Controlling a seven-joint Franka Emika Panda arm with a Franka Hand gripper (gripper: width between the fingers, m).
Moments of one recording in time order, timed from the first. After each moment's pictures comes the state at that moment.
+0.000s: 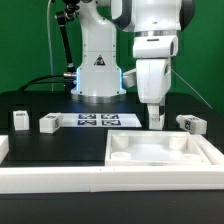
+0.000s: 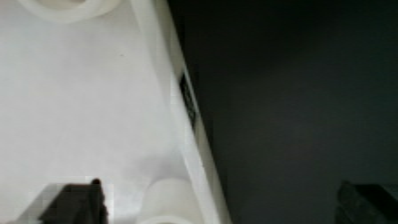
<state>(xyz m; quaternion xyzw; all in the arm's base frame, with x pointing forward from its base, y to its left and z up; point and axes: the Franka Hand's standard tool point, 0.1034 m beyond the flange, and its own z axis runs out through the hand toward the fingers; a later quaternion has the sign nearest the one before) 0.475 0.086 0.053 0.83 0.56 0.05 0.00</state>
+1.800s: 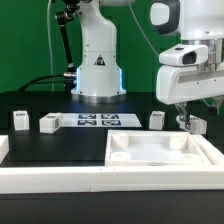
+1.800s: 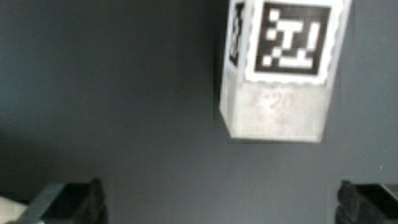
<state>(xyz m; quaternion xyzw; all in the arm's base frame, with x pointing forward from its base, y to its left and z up) 0.429 0.190 0.039 0.98 0.19 -0.02 -0.03</state>
